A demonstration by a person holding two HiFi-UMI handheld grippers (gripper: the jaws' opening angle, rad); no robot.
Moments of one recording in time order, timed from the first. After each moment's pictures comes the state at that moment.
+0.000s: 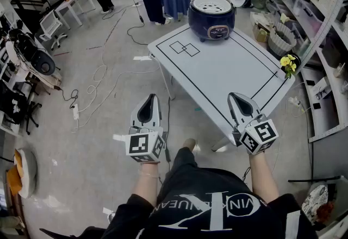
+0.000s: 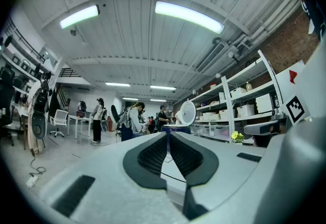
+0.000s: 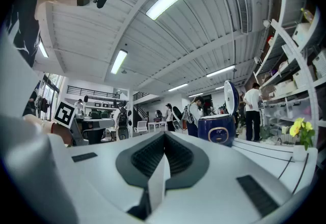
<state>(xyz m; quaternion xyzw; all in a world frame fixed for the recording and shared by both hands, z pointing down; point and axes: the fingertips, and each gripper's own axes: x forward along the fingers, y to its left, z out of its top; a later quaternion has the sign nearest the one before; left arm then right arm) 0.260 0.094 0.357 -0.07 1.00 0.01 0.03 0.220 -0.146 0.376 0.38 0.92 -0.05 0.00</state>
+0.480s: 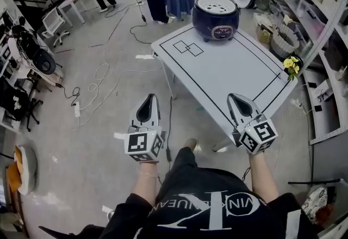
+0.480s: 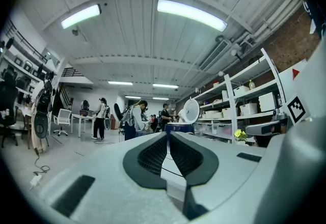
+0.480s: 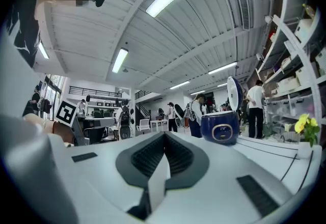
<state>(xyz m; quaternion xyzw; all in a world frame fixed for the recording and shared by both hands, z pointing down) 0.262 0.113 0.362 -0.05 1.00 0.01 0.02 0.220 -0.130 0.384 0.39 0.92 -0.05 -0.01</state>
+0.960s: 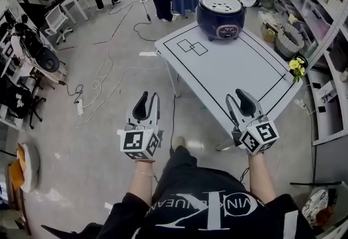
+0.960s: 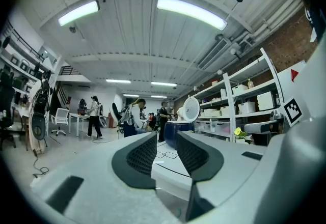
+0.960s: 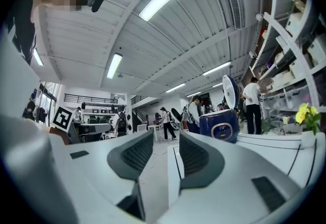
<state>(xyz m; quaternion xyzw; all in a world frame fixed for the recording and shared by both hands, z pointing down) 0.251 0.128 0.359 -0.07 1.00 0.00 0.01 0.203 -0.125 0.381 0.37 0.92 -0.09 0.00</state>
